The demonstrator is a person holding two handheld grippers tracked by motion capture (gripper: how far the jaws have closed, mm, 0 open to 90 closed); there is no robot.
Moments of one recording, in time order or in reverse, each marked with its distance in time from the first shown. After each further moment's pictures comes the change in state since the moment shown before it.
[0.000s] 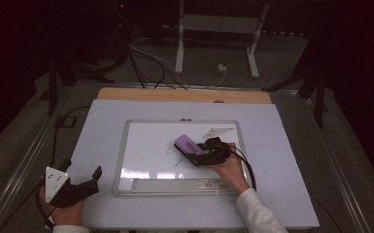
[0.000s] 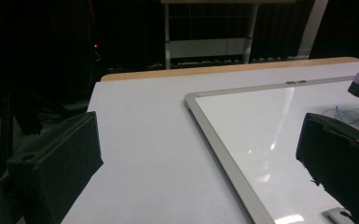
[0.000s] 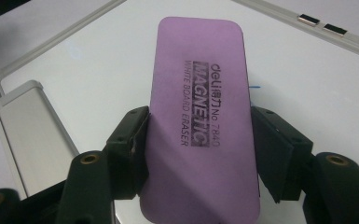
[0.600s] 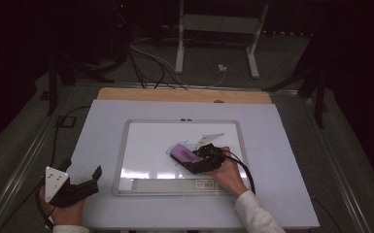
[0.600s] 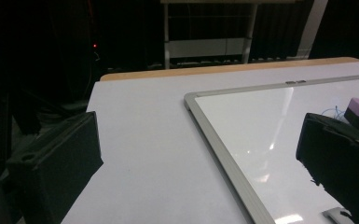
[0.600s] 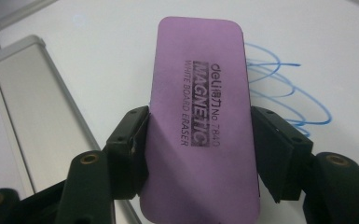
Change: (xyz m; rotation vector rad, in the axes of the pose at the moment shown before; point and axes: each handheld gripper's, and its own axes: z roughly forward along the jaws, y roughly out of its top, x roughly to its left) left arm 0.001 0.000 0.000 0.001 -0.002 -0.003; right arm 0.013 -0.009 0.016 0.093 0.026 -0.094
